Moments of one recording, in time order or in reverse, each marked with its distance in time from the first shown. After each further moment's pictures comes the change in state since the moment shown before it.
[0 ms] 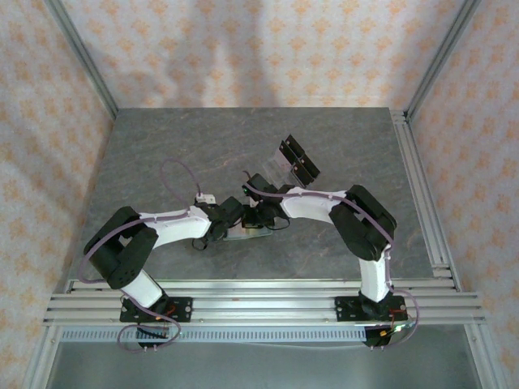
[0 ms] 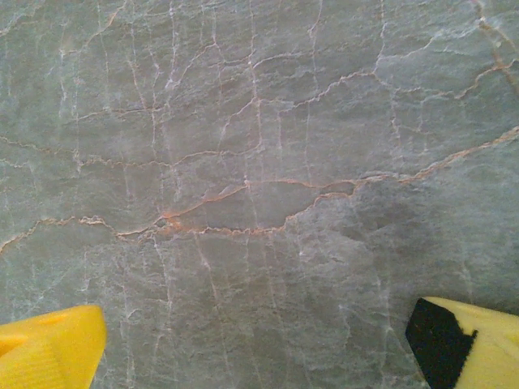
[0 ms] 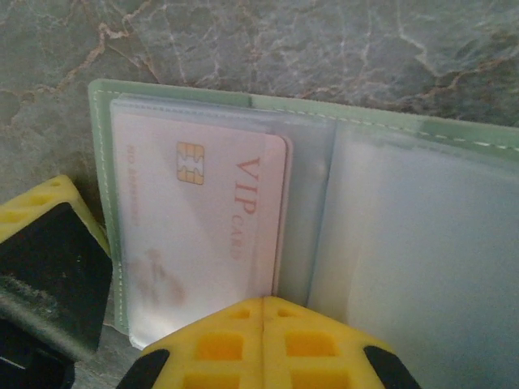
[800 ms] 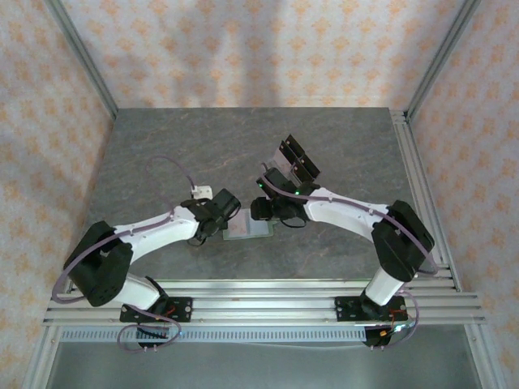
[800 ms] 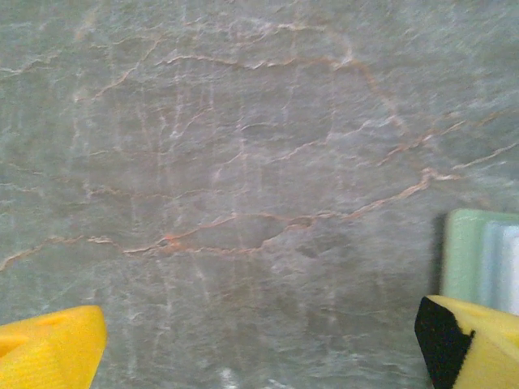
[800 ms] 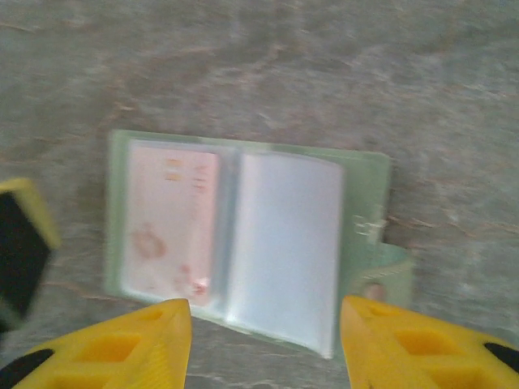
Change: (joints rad) left arm 0.022 -0.172 0.023 0.004 0.059 0.024; right arm -0.016 -0.277 -0.095 -0.142 0.263 -0.061
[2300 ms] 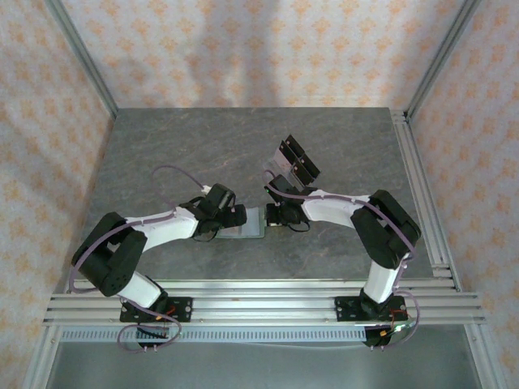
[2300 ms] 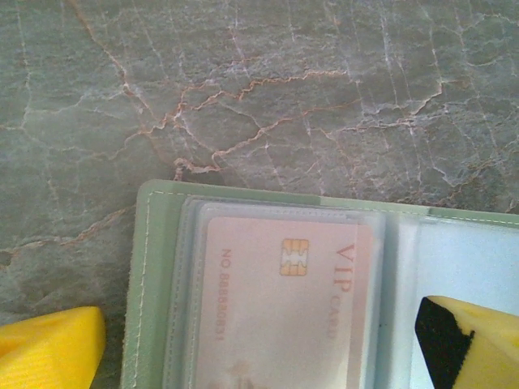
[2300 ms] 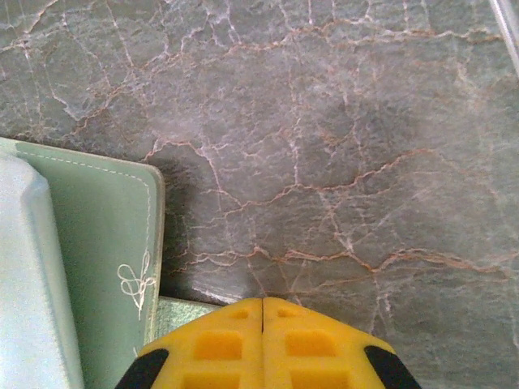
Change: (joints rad) left arm 0.089 0.087 -0.103 0.451 0.445 0.074; right arm -0.081 0.115 -0.108 0.128 -0.021 -0.018
